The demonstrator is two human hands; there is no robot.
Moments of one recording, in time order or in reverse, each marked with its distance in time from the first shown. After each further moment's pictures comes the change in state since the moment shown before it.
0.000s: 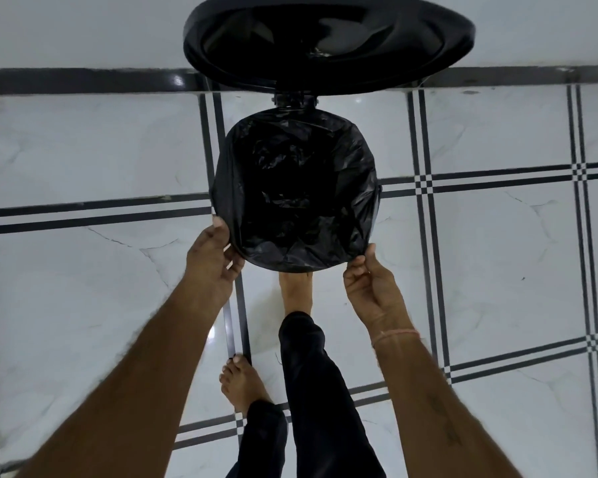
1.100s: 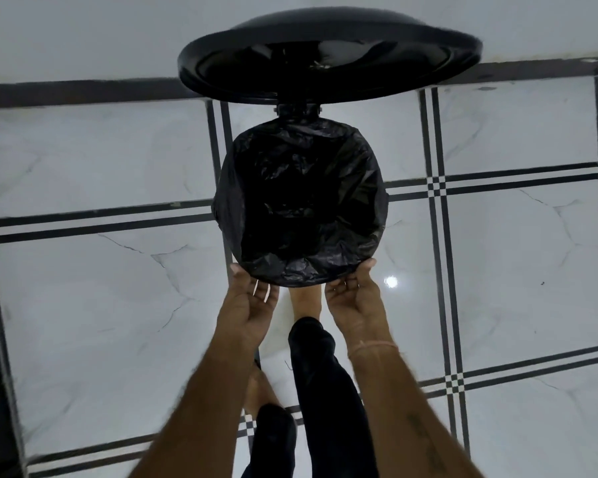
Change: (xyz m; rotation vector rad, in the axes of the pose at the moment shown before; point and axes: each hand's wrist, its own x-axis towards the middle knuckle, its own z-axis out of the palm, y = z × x) left_hand -0.018 -0.055 0.003 -0.424 0.042 -0.183; right_hand -0.020 0.038 0.043 0.054 0.252 0.057
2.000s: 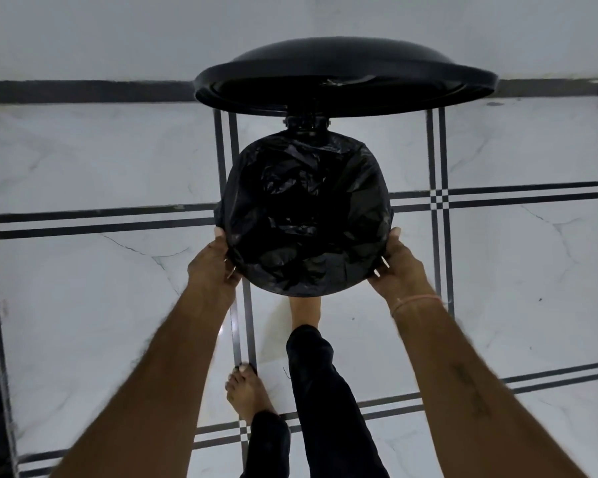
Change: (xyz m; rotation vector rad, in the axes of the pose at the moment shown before) left_hand 0.009 0.072 0.045 0.378 0.154 0.160; right_hand 0.033 -0.076 0.046 -0.553 0.094 -0.210
